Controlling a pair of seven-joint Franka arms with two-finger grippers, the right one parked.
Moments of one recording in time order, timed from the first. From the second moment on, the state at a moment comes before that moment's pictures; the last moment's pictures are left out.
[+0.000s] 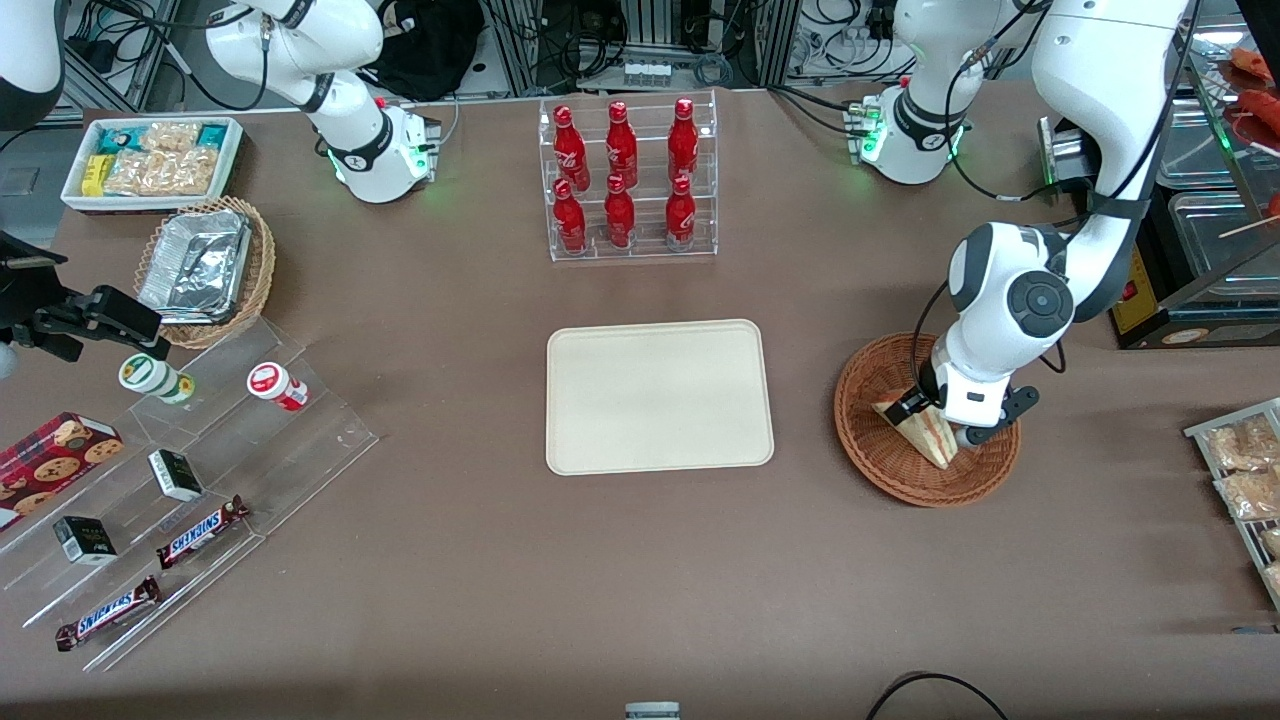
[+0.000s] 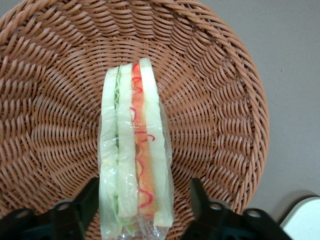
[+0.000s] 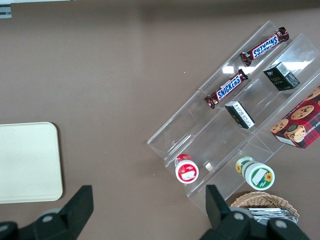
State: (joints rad) arm 0.00 0.28 -0.20 -2.19 0.03 2.47 -0.79
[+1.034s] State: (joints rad) arm -0.13 0.23 -0.22 -1.77 0.04 1.90 -0.70
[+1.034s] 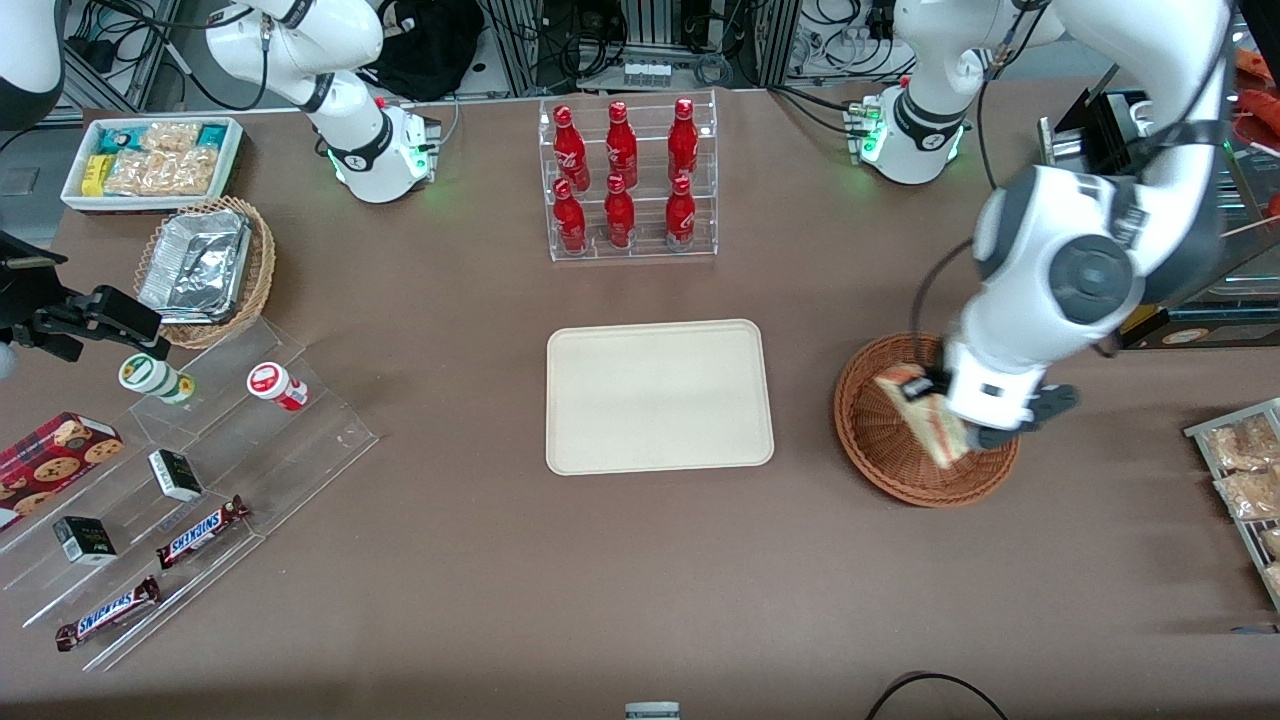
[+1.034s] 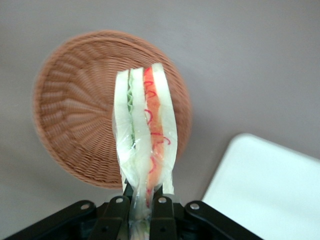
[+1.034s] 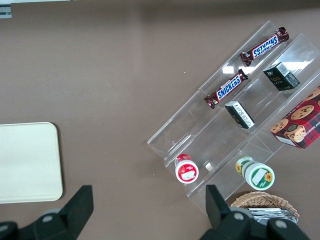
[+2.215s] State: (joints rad) arm -0.54 0.51 -0.25 -1.77 0.00 2.29 -0.71
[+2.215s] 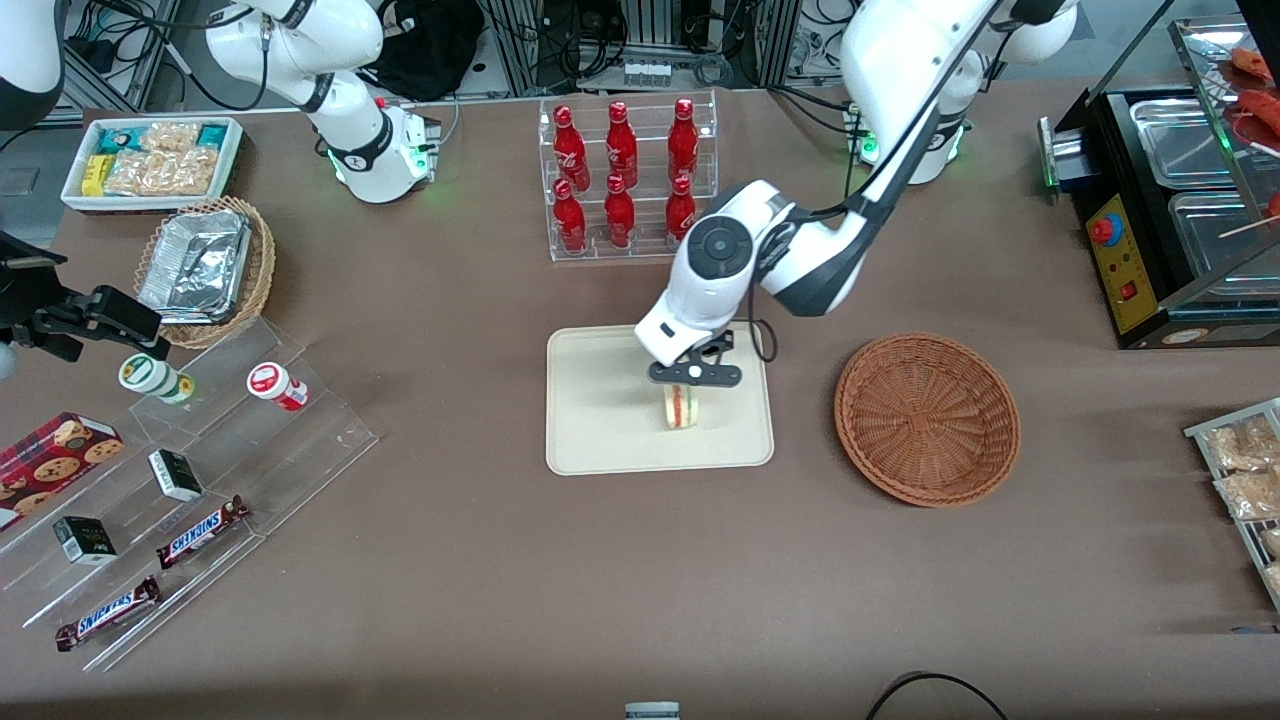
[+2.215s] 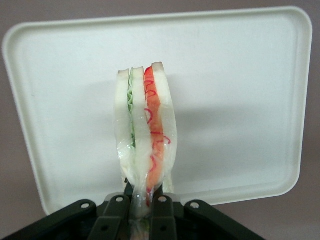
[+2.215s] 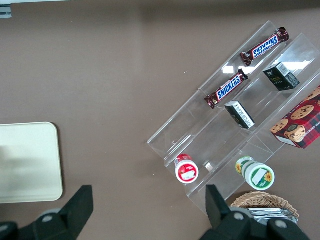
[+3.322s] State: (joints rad) arm -0.59 0.58 -0.25 -1.74 0.00 2.33 -0.78
